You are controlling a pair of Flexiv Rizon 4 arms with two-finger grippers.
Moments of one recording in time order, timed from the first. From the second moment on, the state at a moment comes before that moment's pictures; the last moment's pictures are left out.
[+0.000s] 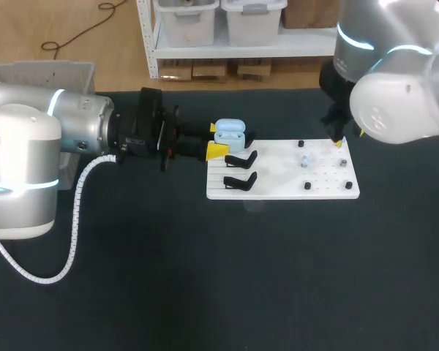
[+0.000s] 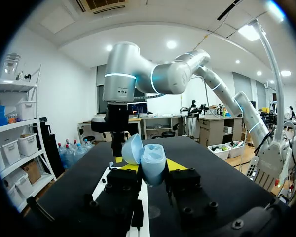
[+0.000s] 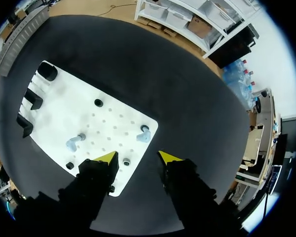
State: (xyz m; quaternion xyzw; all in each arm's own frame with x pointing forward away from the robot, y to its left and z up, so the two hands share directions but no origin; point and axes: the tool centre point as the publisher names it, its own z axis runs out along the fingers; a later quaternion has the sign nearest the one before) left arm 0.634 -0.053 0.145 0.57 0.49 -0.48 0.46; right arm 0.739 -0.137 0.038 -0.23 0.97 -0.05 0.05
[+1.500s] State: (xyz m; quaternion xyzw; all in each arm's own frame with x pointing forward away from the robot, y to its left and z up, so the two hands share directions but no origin) left arm 0.634 -0.053 0.145 0.57 0.49 -0.48 0.46; right arm 0.760 -0.137 0.018 -0.21 0.97 -0.06 0.05
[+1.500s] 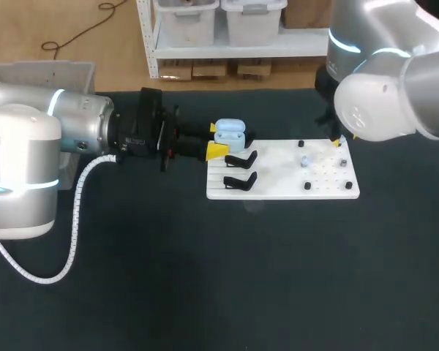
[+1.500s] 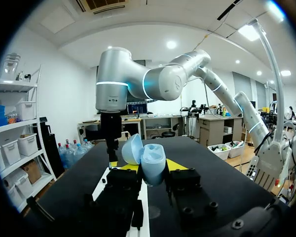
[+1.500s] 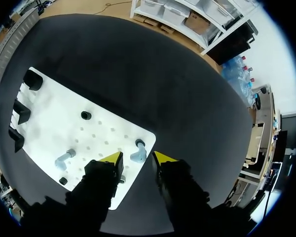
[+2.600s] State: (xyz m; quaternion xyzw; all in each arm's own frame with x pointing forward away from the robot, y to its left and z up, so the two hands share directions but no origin) left arm 0.634 -0.053 0.145 0.57 0.49 -0.48 0.46; right arm 0.761 -0.137 0.010 -0.22 0.97 -0.08 0.05
